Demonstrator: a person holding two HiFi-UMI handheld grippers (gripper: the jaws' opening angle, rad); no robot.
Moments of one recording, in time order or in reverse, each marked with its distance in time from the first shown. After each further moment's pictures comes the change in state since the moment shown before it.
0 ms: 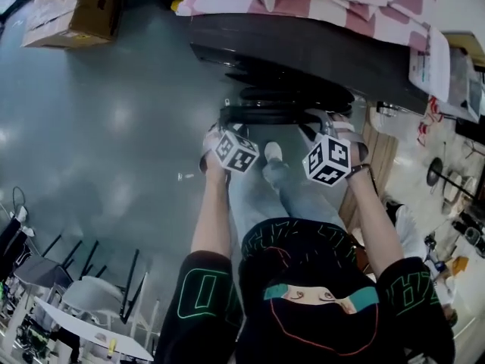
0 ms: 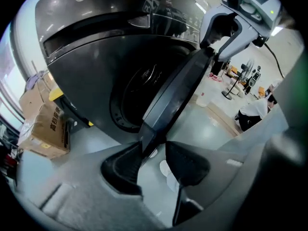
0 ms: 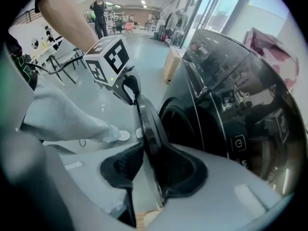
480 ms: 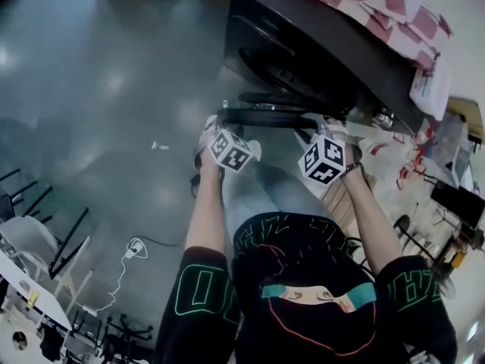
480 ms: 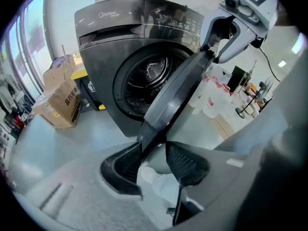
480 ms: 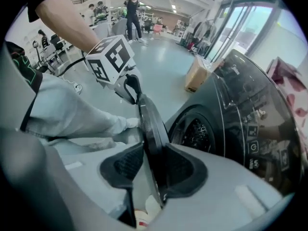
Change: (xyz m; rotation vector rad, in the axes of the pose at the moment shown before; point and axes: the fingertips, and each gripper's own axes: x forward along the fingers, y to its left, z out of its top) left arm -0.027 -0.084 -0.052 -0.254 -0.031 0.119; right arm -0.017 0.058 -0.021 -0.270 -0.050 0.100
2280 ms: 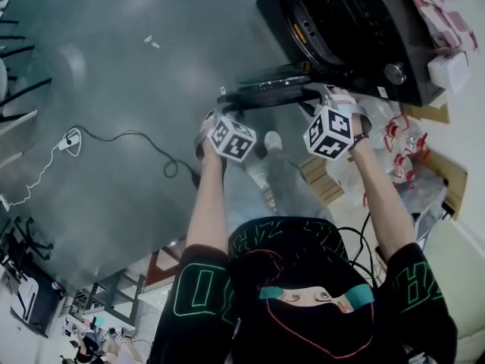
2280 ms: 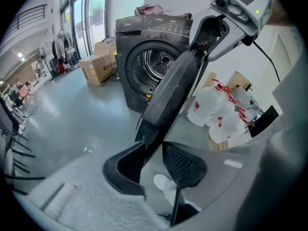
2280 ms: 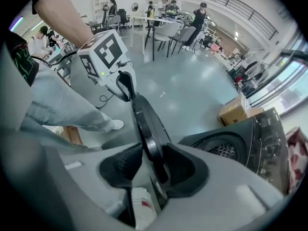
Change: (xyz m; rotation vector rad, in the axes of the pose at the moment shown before) left arm -0.046 -0.283 -0.102 -0.545 -0.016 0.234; right arm -0.050 0.155 -0.102 -0.607 -0.069 0.105
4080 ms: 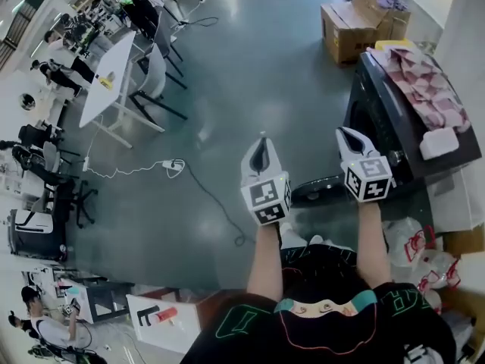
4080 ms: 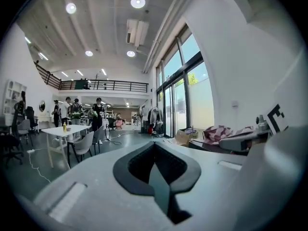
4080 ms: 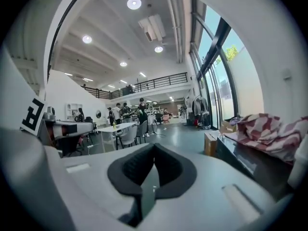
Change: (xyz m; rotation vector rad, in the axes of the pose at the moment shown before) left arm -0.424 -0.051 0.180 -0.532 -0.891 0.935; right arm -0.306 -0.096 0.043 0.671 -1.106 -0.198
